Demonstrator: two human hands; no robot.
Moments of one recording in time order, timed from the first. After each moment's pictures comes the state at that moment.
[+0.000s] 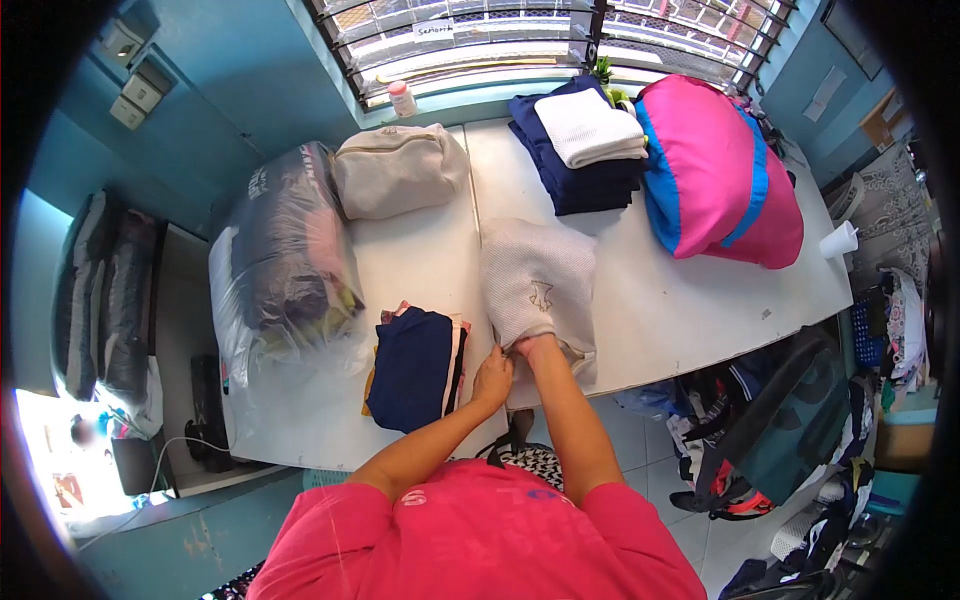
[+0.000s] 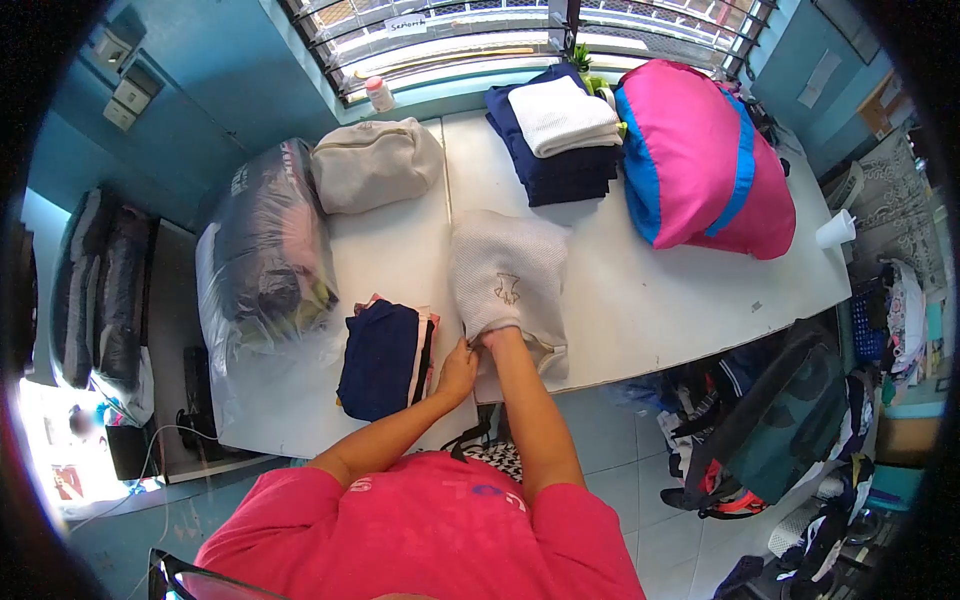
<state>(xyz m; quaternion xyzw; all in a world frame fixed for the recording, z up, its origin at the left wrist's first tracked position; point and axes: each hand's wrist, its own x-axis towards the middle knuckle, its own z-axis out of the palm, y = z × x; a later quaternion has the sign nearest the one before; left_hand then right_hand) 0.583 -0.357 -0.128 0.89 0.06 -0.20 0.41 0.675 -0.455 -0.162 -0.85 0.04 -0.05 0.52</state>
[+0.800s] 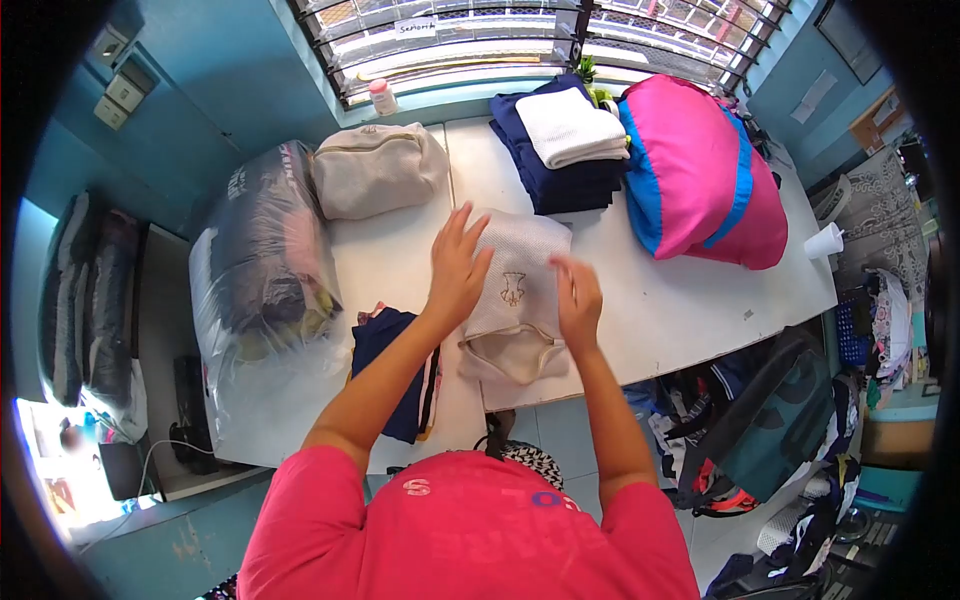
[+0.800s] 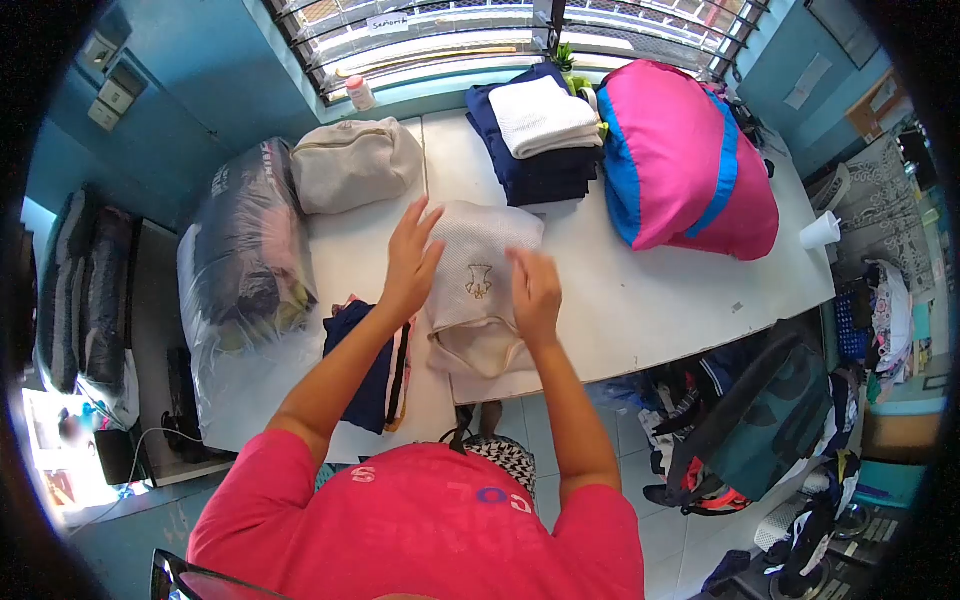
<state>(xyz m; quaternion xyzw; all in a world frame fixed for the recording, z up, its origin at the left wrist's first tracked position) 0.714 -0.353 0.008 0.89 -0.21 0.16 0.38 0.667 -0.537 -0.012 -0.83 -0.04 -0.24 0.50</state>
